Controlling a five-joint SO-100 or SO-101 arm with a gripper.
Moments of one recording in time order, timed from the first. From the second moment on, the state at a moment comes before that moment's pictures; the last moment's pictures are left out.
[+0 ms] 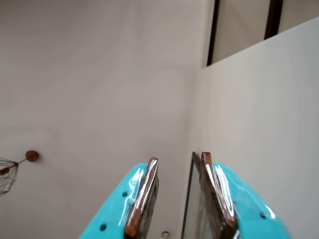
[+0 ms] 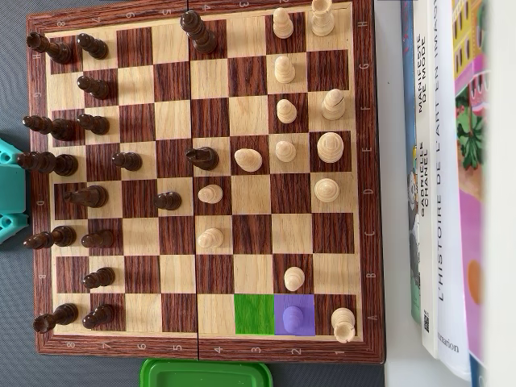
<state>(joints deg) -0.4 192.0 179.8 -103.2 87.3</state>
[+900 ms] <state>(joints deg) -0.4 192.0 179.8 -103.2 87.3</state>
